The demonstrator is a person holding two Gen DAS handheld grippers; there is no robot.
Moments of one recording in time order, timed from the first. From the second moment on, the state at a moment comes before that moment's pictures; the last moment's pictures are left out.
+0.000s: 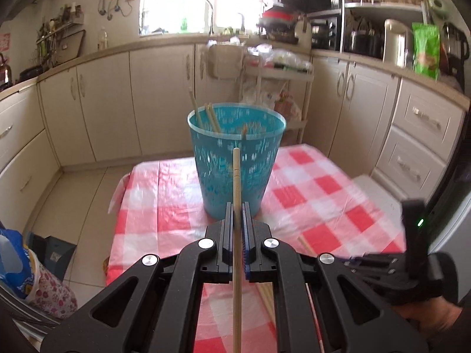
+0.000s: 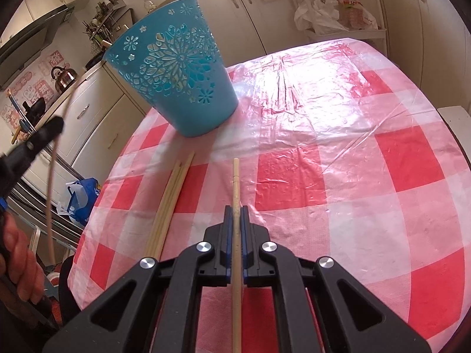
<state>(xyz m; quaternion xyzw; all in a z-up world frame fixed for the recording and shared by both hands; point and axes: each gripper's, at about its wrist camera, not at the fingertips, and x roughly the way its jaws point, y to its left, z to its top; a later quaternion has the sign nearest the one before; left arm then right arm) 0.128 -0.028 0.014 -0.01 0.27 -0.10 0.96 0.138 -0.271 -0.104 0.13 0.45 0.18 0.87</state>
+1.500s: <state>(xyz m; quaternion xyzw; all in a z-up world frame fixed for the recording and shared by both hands) 0.301 -0.014 0.052 -0.13 0.11 -0.05 0.98 0.142 -0.276 -0.110 0.15 0.46 0.19 0.86</state>
